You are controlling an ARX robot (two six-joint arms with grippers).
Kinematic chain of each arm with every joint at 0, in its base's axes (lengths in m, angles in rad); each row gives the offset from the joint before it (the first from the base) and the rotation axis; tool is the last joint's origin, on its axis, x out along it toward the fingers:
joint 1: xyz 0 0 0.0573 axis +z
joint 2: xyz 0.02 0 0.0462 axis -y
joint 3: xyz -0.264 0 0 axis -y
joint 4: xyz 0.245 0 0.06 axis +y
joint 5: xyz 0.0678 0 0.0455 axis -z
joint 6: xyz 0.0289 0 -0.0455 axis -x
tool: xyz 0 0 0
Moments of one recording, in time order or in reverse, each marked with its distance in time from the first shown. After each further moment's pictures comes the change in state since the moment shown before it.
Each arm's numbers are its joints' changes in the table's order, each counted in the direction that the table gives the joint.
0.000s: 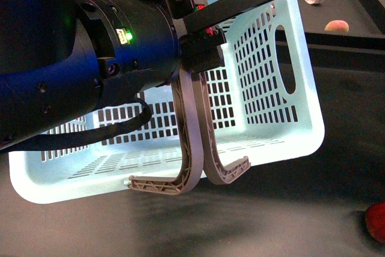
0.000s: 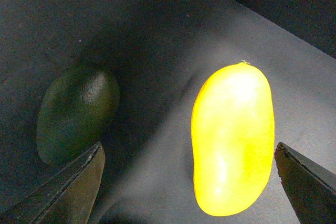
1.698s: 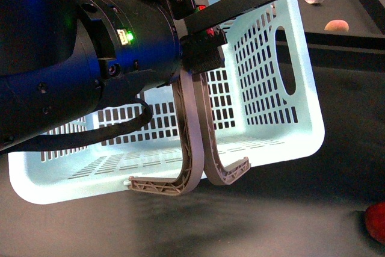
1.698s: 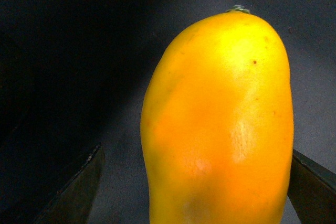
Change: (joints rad) left arm 0.000 0.000 0.000 0.000 0.001 0.000; right arm -0.037 -0.255 0.209 0.083 -0.011 0.060
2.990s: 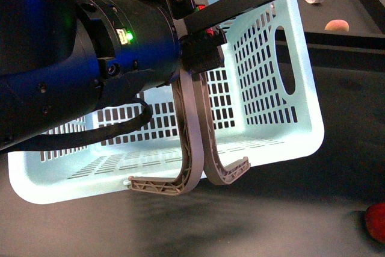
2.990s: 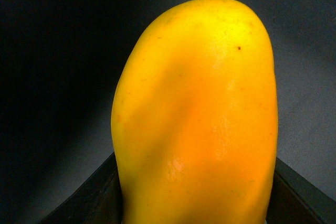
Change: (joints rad) left arm 0.000 0.000 0.000 0.000 -0.001 0.000; right arm -0.003 0.051 -0.066 -0.024 -0.022 0.019
